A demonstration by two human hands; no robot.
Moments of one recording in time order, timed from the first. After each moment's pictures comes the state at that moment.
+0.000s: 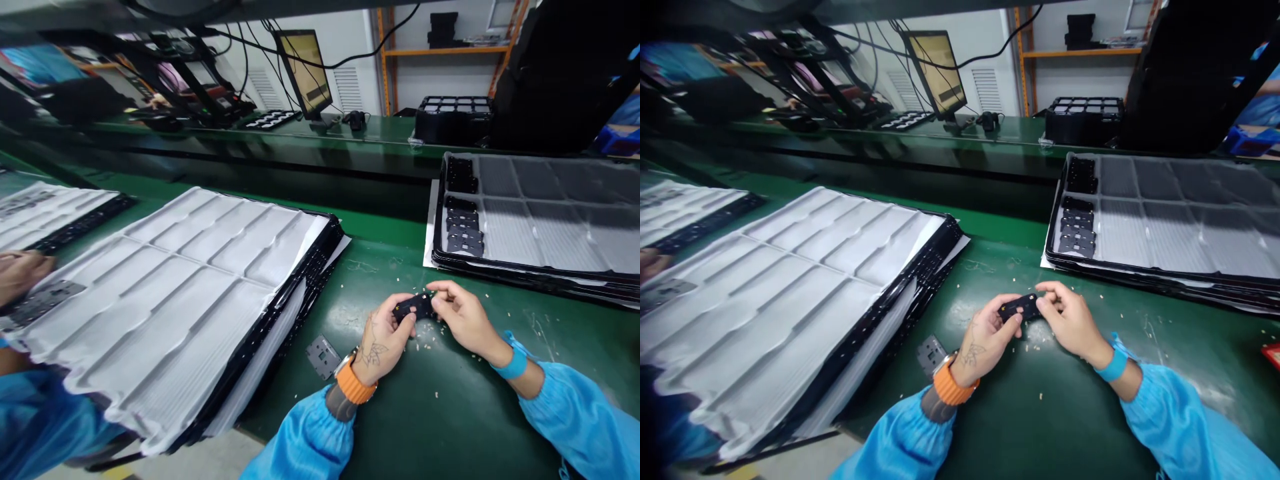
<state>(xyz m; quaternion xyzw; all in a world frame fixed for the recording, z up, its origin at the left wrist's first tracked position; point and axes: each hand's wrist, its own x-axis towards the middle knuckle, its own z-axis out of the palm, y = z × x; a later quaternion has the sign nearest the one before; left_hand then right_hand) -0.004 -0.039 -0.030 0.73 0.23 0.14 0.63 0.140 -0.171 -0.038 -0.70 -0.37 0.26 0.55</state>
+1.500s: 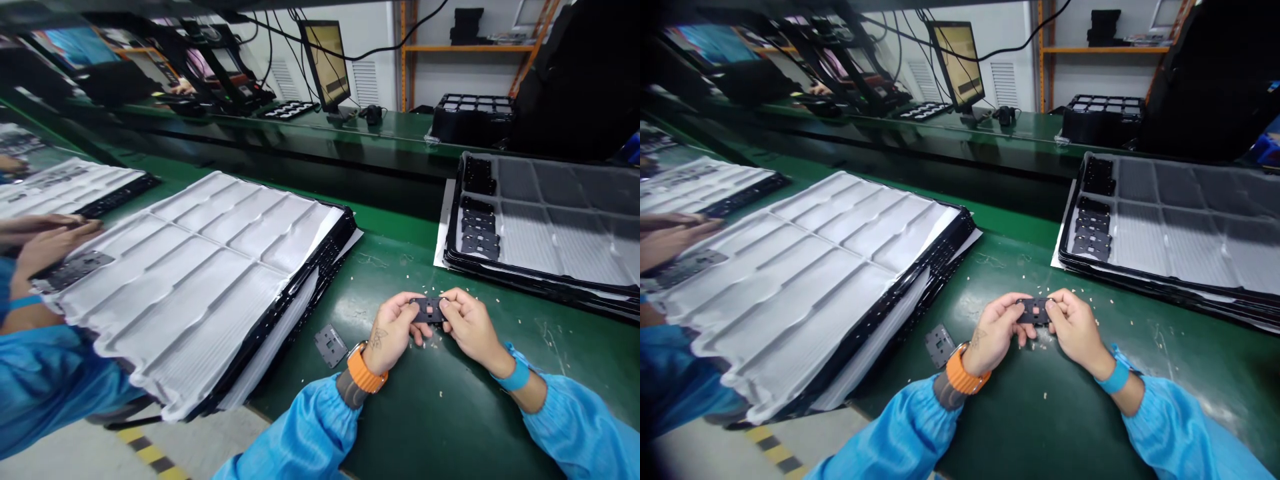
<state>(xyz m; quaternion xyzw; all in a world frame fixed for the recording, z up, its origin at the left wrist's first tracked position) 0.009 -0.046 -0.031 0.49 0.27 0.14 0.82 0.128 -0.169 -0.042 -0.69 -0.32 0.31 0.57</state>
